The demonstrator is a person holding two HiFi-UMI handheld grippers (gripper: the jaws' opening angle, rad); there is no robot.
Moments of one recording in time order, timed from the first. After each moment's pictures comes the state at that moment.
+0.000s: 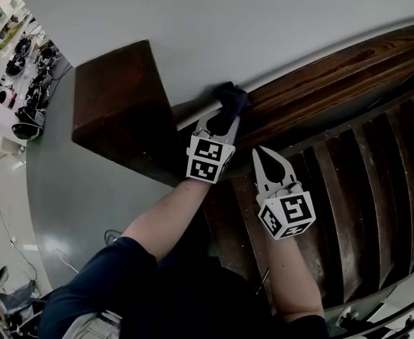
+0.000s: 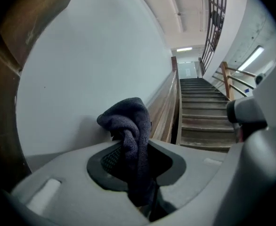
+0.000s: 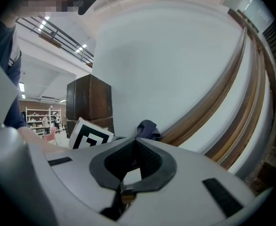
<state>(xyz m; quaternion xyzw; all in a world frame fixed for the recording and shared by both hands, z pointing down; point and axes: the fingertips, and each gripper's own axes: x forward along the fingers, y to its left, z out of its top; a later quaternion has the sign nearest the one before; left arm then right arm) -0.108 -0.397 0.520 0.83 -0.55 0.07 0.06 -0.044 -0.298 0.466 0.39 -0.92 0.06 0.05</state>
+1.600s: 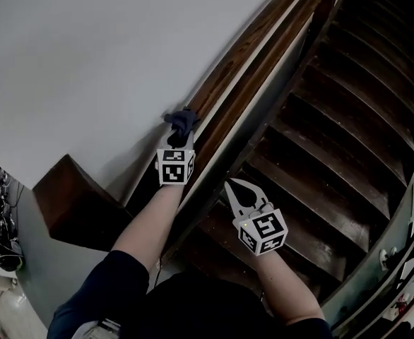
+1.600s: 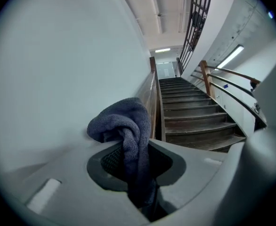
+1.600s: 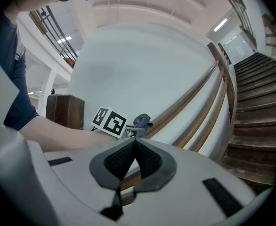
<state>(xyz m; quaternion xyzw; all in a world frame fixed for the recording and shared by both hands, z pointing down) 0.032 -0.470 0.432 0.89 -0.45 0.09 0.00 0.088 -0.263 0.411 0.56 -0.83 0.02 0.03</state>
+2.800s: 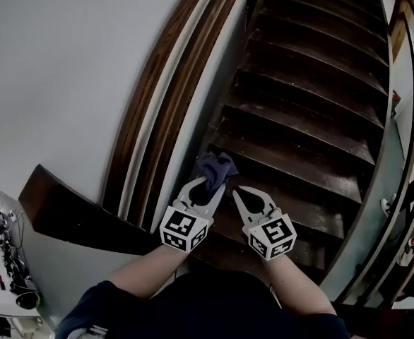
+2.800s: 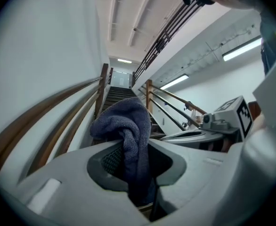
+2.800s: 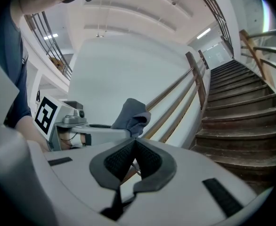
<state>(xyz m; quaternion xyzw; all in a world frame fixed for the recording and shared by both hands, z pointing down) 0.176 -0.115 0.416 0.99 -0.14 0.04 0.01 0.195 -0.082 0.425 0.64 -0.76 0.05 0.01</state>
